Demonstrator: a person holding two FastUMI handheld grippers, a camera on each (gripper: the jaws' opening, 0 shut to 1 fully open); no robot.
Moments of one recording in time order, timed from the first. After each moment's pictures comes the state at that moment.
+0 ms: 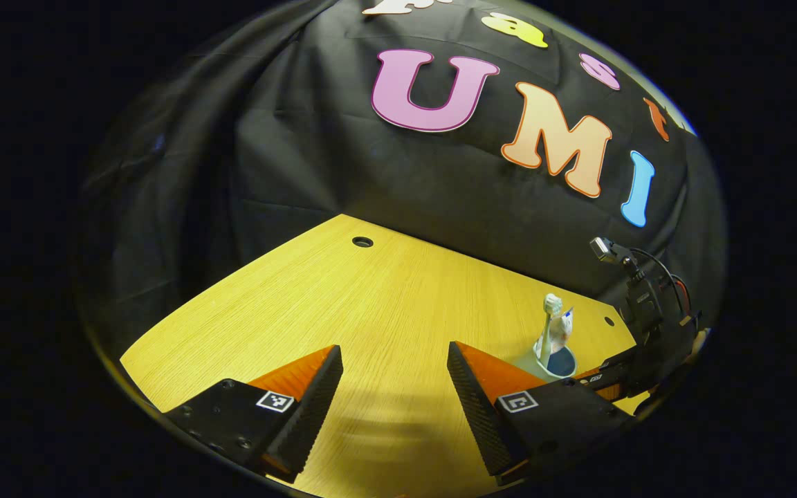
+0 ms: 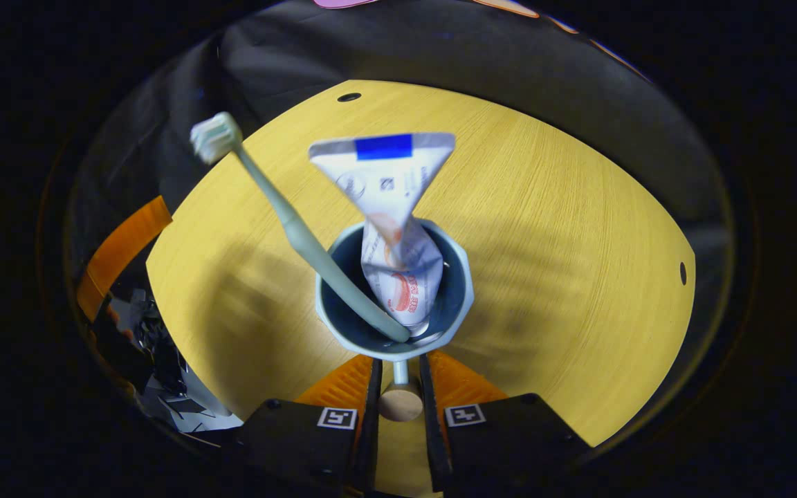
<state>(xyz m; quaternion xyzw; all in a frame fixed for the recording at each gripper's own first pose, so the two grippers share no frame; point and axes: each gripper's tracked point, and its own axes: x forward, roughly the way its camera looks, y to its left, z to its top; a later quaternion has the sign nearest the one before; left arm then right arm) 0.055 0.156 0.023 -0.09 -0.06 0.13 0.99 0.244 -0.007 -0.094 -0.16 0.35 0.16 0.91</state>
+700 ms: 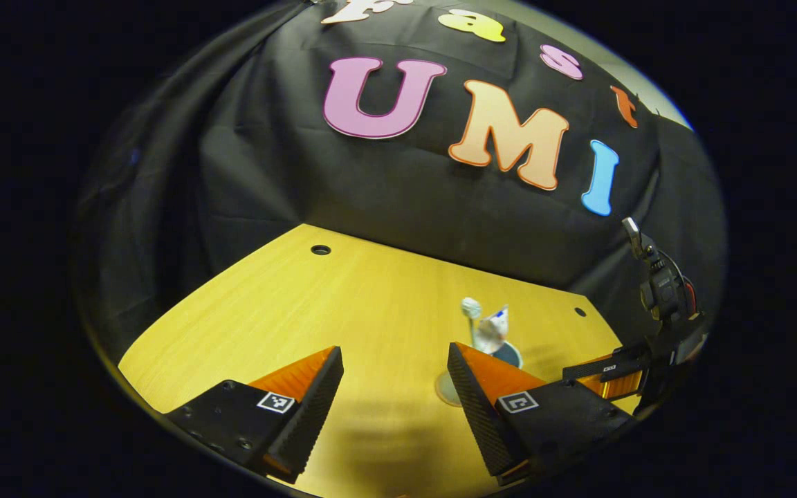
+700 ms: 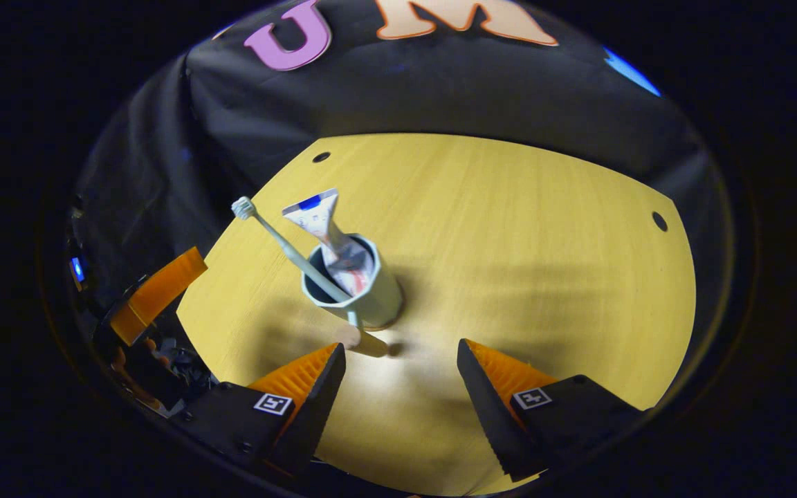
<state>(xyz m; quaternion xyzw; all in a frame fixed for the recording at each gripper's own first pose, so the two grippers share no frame) 0.047 0.062 0.043 -0.05 -0.07 0.06 0.99 0.200 -0.083 -0.054 -0.02 0.26 0.14 0.96</state>
